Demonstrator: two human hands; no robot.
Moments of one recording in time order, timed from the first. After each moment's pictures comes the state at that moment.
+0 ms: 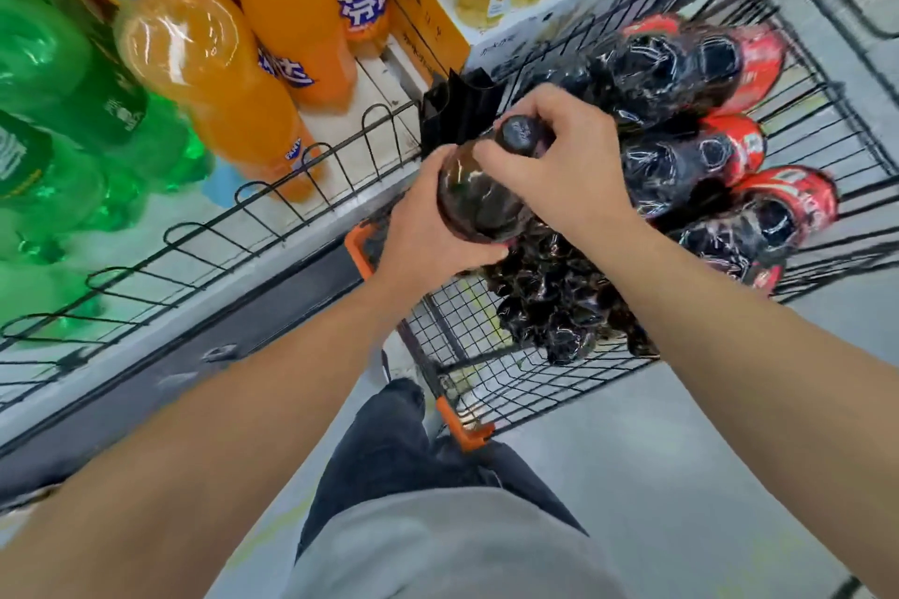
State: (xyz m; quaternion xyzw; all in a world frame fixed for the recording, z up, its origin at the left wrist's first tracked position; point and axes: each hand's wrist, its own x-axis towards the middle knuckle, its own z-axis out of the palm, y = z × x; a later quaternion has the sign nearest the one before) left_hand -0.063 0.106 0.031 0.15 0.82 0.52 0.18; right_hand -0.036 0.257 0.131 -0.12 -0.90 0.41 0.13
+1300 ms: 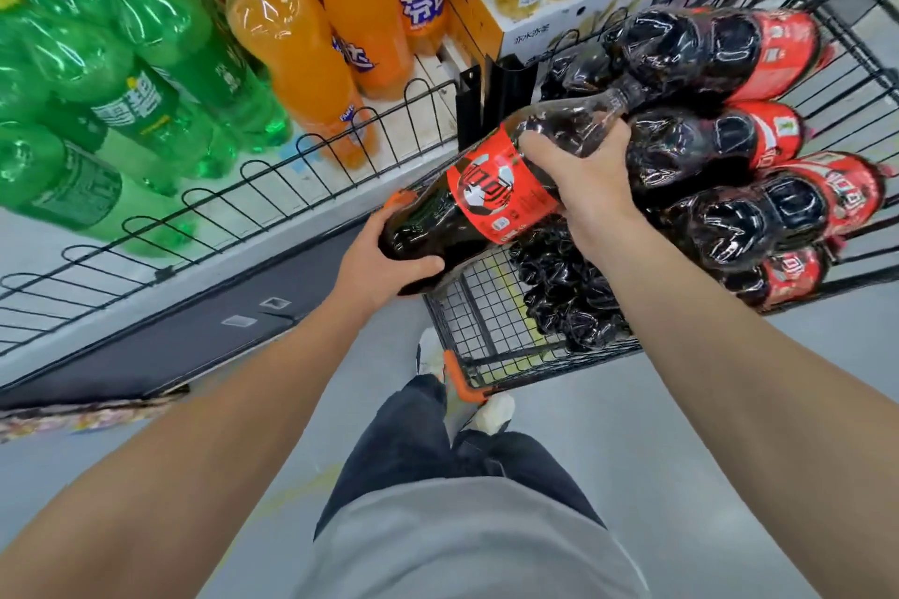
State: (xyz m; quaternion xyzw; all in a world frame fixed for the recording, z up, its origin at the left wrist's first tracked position) left_hand 0.026 0.023 0.024 -0.07 0.81 0.54 0.22; right_hand 0.032 0.272 0.110 -0.28 -0.63 0.73 0.00
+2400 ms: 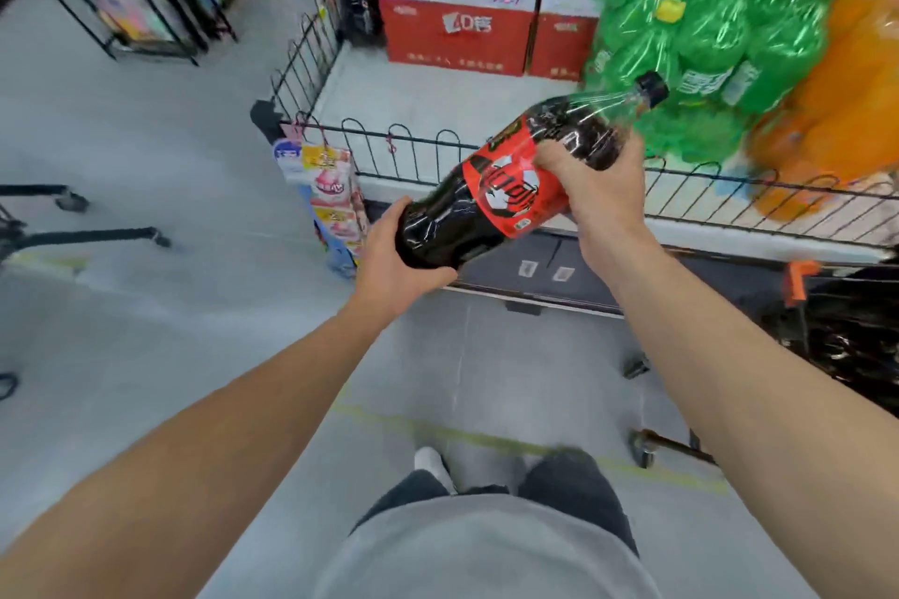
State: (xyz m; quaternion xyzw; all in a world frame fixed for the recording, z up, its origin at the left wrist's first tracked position) left_hand 0.257 -0.504 0.066 -0.23 0.82 0.52 -0.09; right_hand 0.135 -0.317 0.161 -0.07 -0.71 0.70 -0.08
